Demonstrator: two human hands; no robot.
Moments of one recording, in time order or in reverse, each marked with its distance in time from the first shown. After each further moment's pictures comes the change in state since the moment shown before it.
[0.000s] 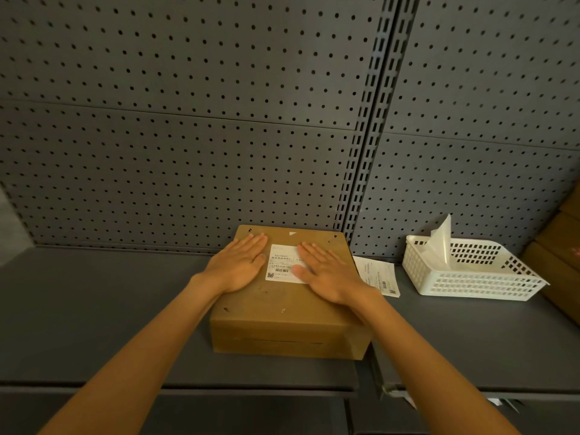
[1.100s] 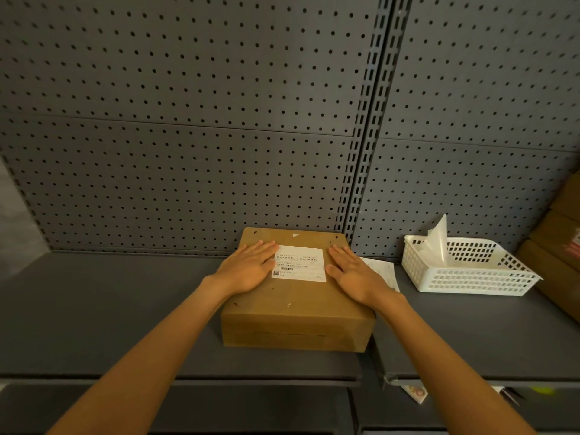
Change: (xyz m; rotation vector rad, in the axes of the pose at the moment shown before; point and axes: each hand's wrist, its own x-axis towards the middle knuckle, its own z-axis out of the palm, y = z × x) left_hand -0.009 0.007 0.001 -0.059 -0.017 0.046; right_hand -0.026 0.029 -0.001 0.222 0.090 0.156
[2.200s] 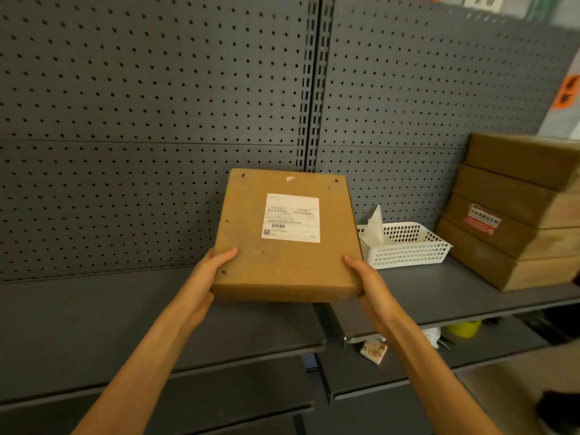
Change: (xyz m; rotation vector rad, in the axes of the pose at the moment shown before) left_hand -0.093 0.051 -0.025 -1.547 0.186 -0.186; right_hand -0.138 -0.010 -0.013 1.257 0.408 0.229
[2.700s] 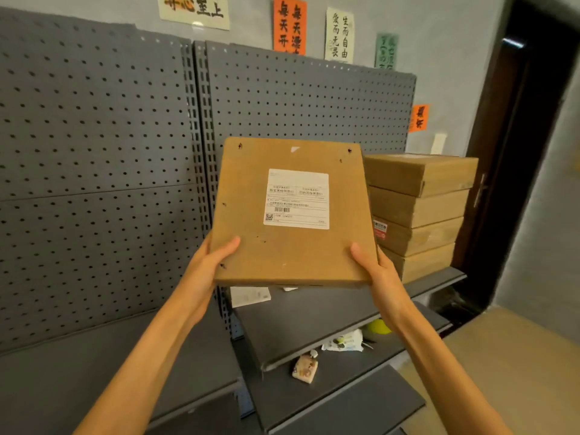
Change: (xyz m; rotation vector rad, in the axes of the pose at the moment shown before) left_hand -0.028 0.034 0.172 0.080 -0.308 0.265; right_hand -0.075 -0.074 -0.141 -0.001 0.240 -0.359
